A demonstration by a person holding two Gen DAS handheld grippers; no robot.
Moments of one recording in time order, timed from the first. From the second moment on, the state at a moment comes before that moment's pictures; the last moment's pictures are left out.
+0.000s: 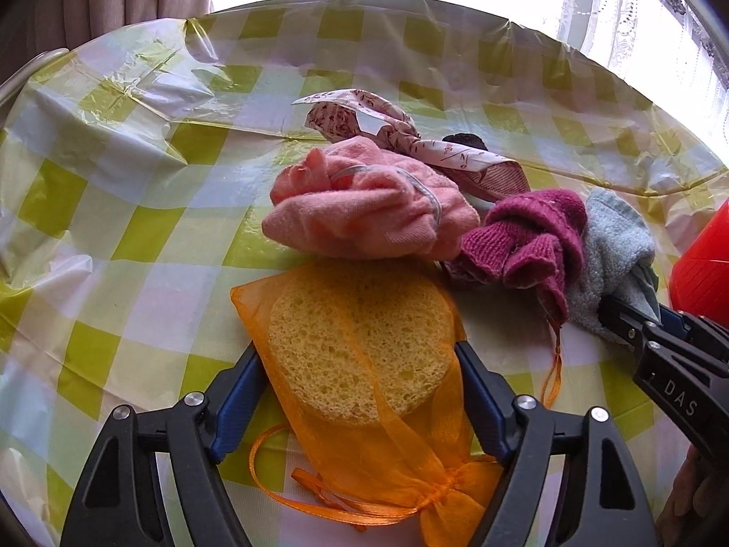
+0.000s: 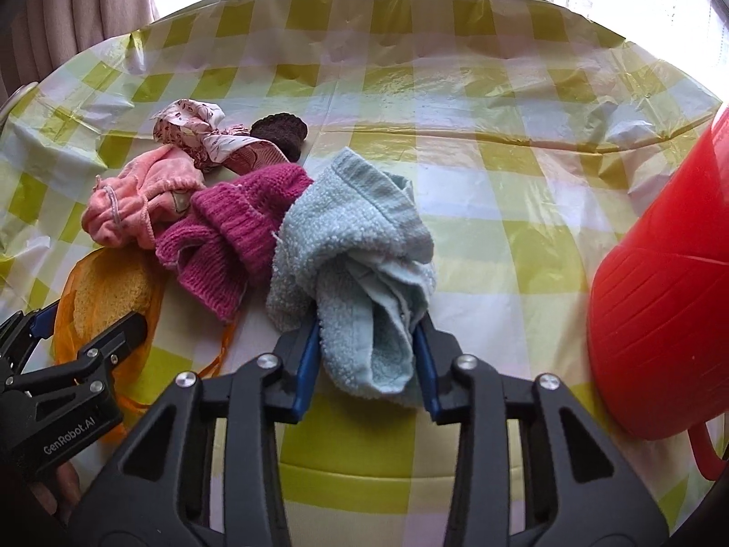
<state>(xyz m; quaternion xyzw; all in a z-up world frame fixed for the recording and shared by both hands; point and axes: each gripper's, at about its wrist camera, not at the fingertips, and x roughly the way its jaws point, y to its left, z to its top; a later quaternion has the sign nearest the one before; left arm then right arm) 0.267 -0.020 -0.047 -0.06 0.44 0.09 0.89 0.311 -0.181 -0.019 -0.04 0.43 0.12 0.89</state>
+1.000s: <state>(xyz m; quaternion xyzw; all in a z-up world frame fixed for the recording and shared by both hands) 0.167 -0.090 0.031 -0.07 0.39 -0.03 0.92 0.180 -0.267 0.026 0.02 0.42 0.10 0.90</state>
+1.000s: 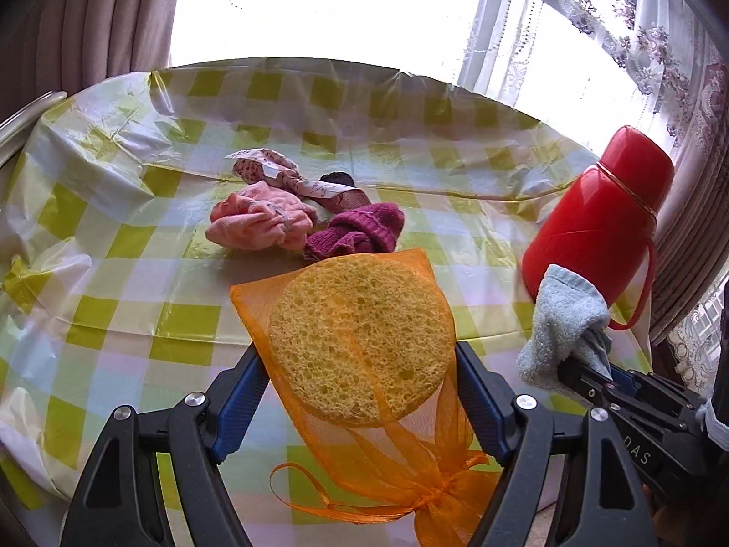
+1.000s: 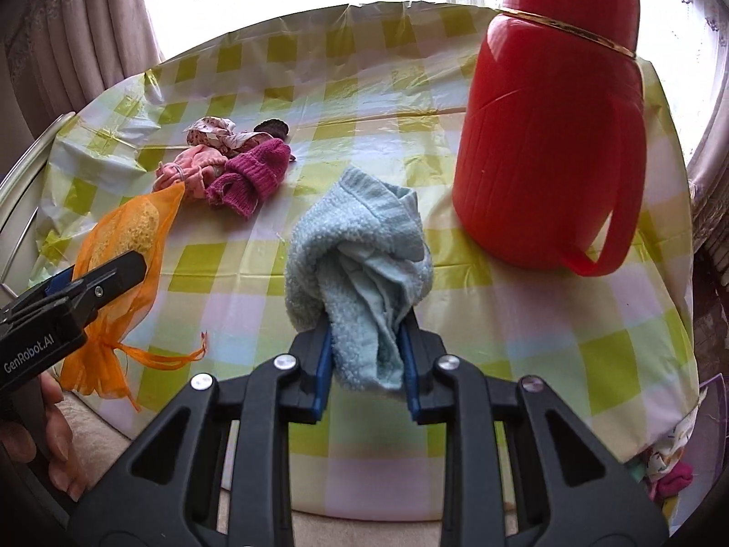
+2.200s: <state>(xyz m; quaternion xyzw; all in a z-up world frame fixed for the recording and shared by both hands) 0.082 -0.368 0.068 0.02 0.41 -0.38 0.83 0.019 -0.580 0.040 0.10 0.44 -0.19 0.87</state>
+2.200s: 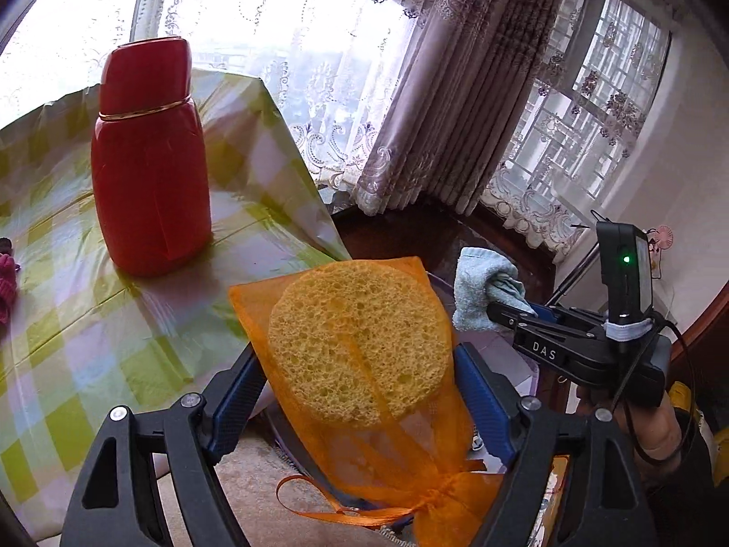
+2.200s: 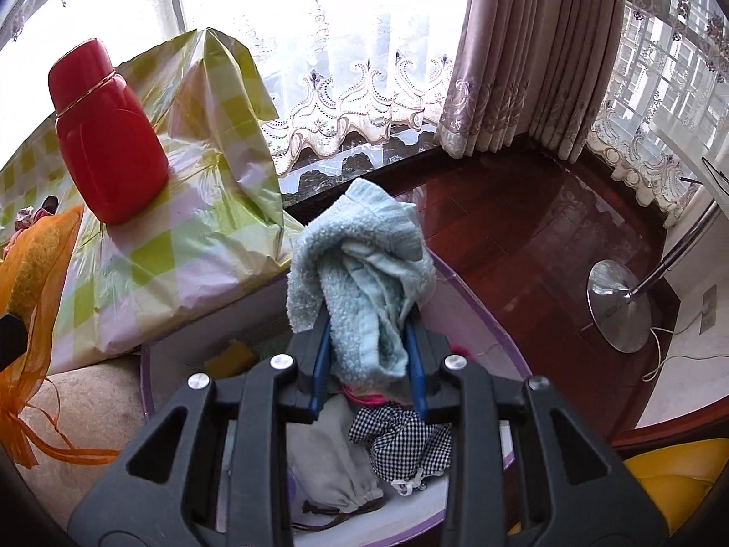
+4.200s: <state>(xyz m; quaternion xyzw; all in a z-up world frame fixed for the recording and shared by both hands) 0.262 0.038 0.068 -0.21 0.34 0.02 0.92 0.240 -0.225 0.084 -0.01 0.38 0.14 0.92</state>
